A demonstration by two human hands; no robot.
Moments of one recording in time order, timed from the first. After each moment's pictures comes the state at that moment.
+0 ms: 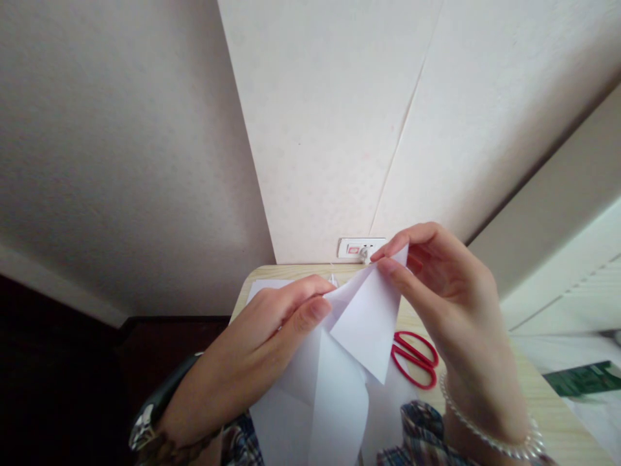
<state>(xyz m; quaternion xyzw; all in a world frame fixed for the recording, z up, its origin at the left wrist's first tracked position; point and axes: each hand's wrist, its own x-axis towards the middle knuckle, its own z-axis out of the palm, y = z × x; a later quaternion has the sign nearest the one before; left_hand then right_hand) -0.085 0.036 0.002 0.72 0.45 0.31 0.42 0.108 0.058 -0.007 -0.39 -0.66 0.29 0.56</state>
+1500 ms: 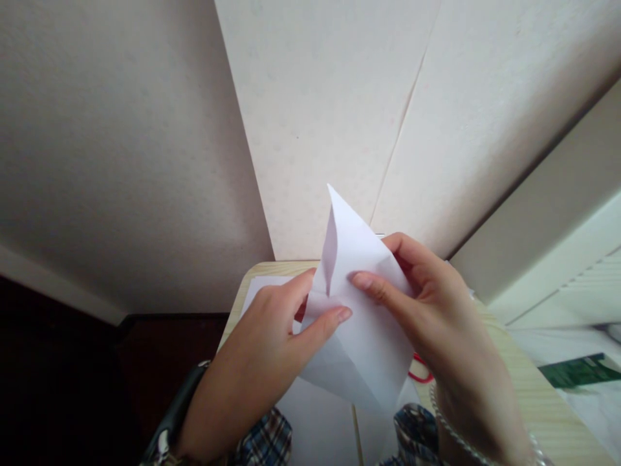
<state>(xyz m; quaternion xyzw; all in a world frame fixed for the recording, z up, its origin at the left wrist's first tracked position) -0.071 0.036 -0.003 0.70 0.55 0.29 0.36 0.094 0.049 -0.003 -0.46 -0.65 0.36 0.49</state>
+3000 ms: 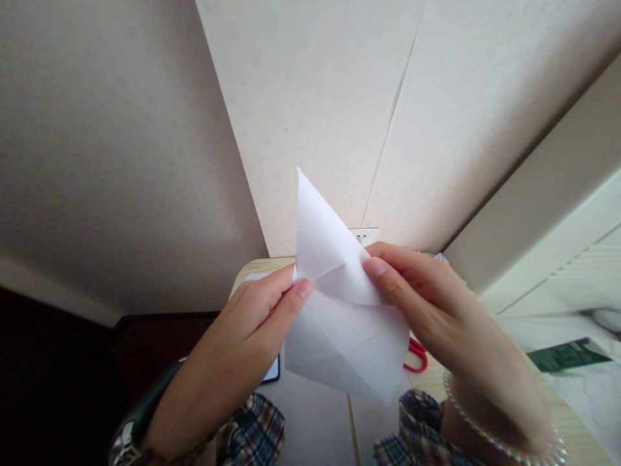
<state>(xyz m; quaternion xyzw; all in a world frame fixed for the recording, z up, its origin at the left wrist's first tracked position) -0.076 0.036 -0.004 0.70 0.53 0.33 0.36 0.114 0.047 0.003 -0.45 -0.75 0.31 0.37</state>
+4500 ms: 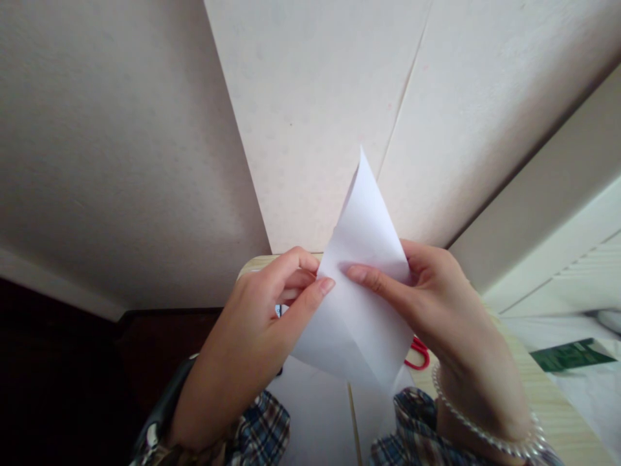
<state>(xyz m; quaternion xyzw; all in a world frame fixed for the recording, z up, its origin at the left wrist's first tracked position) -0.070 0.034 -0.002 0.66 0.49 0.39 0.42 0.103 0.051 0.005 -0.50 -0.67 0.35 0.41</state>
